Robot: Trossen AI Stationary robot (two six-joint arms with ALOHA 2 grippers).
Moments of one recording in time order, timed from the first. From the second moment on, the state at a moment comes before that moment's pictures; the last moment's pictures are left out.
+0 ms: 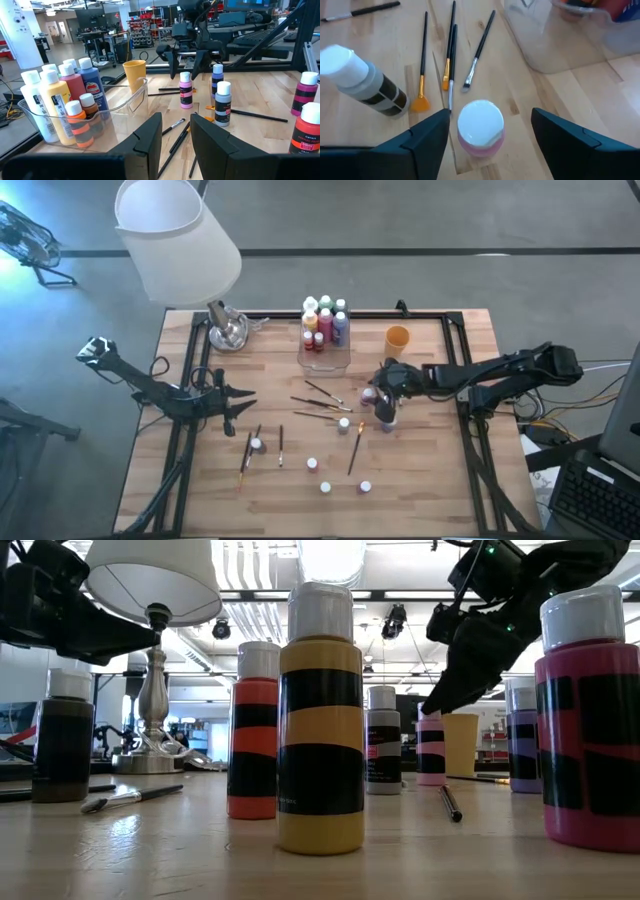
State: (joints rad) left arm -0.52 0.43 0.01 0.31 -0.78 0.04; right arm -0.06 1.28 0.56 -0.02 0.10 0.21
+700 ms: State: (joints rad) left arm -0.52 0.43 0.01 0.31 -0.78 0.04; right arm -0.06 1.27 0.56 -0.02 0.10 0.21
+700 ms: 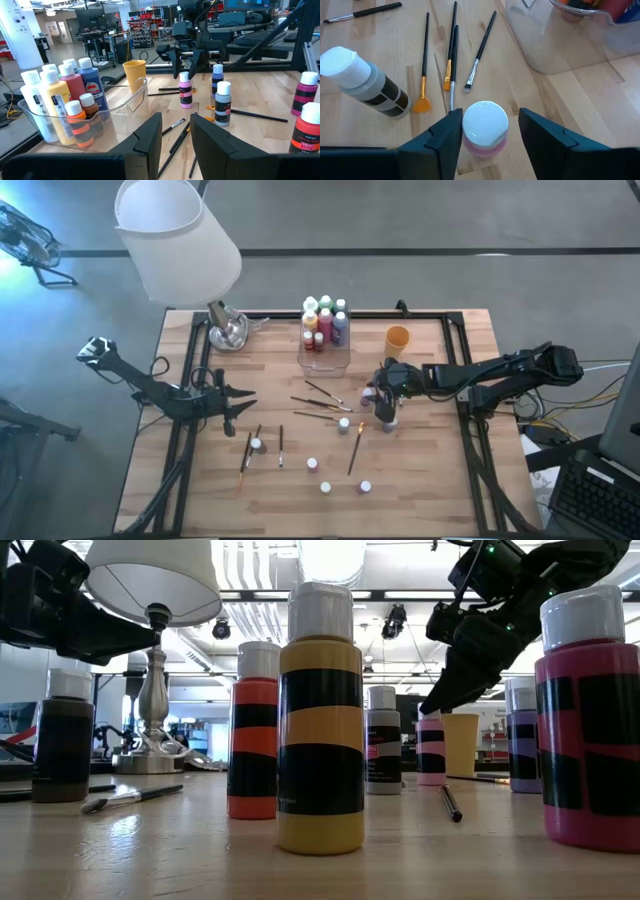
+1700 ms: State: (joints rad) left arm -0.53 0.43 0.01 0.31 -0.78 0.04; right arm -0.06 1.27 0.67 -0.13 0.09 0.17
